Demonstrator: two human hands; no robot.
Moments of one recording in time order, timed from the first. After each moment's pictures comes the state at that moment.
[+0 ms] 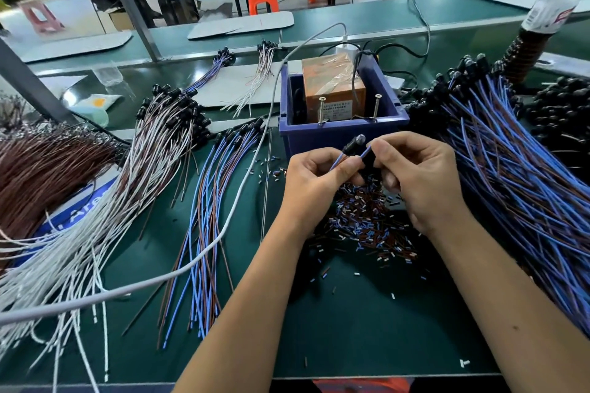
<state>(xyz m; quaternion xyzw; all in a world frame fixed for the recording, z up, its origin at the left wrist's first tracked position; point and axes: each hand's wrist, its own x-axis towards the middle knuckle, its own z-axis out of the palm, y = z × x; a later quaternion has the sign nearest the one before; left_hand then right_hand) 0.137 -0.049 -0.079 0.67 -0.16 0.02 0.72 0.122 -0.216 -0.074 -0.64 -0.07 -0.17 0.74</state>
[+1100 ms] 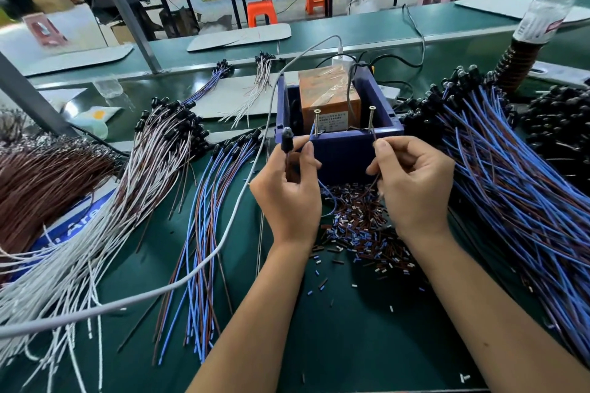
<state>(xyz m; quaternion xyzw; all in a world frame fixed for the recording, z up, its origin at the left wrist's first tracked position) 0.139 -0.051 -0.077 0.70 -0.08 0.43 0.57 0.127 -0.198 -0.074 -0.69 0.01 -0.33 0.65</state>
